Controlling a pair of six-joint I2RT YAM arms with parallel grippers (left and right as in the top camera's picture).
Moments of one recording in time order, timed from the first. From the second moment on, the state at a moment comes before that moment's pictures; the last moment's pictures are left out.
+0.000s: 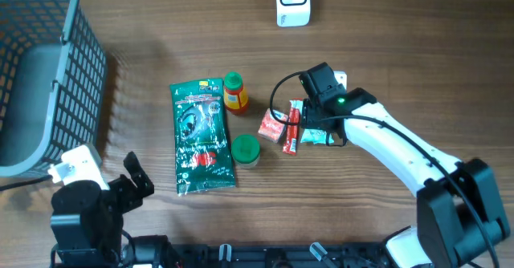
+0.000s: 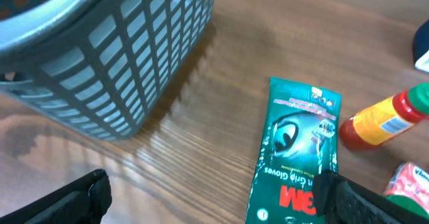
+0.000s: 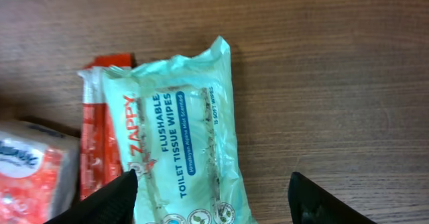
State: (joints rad) left arm 0.03 0.45 0.92 -1.13 -0.25 -0.28; right arm 0.48 1.66 1.04 -0.67 0.23 0.53
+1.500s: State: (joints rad) left arm 0.03 0.45 0.92 -1.14 -0.25 -0.28; right arm 0.57 1.90 1.17 -0.71 0.31 0.50
